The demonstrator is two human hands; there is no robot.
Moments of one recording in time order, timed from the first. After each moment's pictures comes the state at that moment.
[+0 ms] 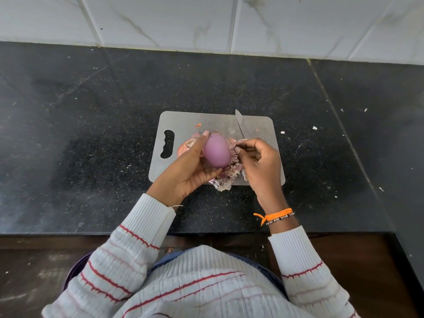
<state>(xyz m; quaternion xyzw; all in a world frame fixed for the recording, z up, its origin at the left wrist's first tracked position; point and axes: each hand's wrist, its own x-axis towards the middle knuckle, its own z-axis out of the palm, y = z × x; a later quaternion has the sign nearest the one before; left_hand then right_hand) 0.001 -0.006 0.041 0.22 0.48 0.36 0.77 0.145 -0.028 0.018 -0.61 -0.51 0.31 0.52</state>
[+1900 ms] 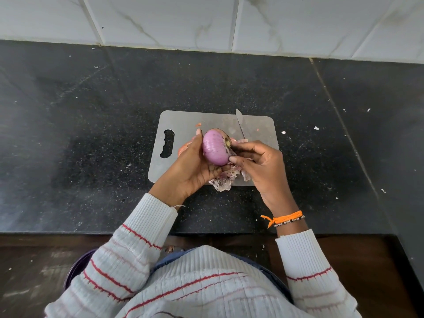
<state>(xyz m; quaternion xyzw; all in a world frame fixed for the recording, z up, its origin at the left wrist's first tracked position) 0.004 -0.007 0.043 0.22 0.42 0.35 0.81 0.156 -0.035 0.031 -0.51 -0.53 0.43 0.52</state>
